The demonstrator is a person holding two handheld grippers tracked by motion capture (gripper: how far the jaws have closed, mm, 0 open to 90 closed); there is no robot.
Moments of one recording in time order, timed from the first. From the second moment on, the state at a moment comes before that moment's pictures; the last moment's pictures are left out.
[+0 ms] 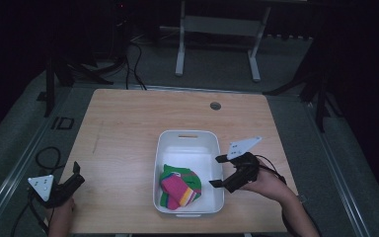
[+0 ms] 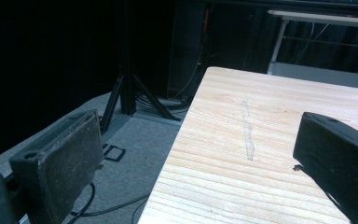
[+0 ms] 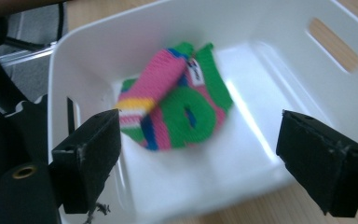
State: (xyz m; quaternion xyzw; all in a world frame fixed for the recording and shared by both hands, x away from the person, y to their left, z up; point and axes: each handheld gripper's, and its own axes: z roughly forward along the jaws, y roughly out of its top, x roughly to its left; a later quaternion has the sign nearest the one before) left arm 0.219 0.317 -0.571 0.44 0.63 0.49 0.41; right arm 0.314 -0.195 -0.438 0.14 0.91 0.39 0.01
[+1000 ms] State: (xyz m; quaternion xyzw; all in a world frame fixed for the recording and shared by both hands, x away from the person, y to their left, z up) left arm 0.218 0.318 -0.572 0.44 0.63 0.49 0.41; right arm 0.316 -0.053 -0.499 0.06 0.97 0.24 -0.03
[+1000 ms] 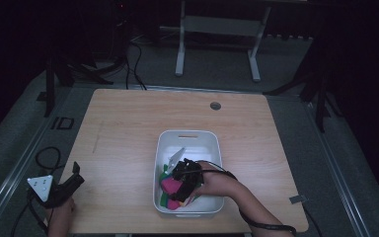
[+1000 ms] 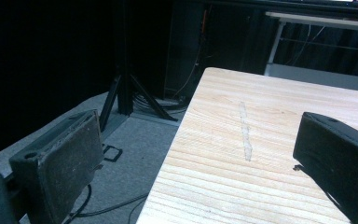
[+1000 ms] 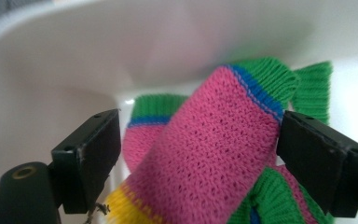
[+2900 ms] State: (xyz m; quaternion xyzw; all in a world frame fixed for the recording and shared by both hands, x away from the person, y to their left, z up) left arm 0.219 0.318 -0.572 0.44 0.63 0.49 0.41; right arm 0.312 -0.110 -0.390 0.06 0.93 0.34 0.14
